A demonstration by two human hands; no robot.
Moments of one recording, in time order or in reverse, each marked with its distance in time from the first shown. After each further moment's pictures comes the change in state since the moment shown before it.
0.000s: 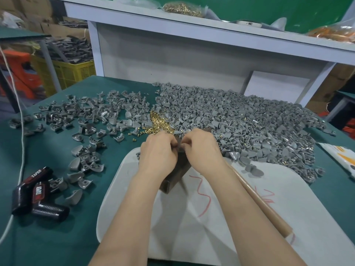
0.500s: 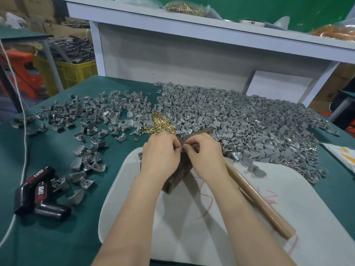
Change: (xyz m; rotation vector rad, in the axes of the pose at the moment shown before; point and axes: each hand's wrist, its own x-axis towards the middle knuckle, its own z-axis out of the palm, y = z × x) left_hand 0.001 0.000 0.002 -0.030 0.010 -0.008; right_hand -0.012 0.009 0.016 0.379 0.152 0.104
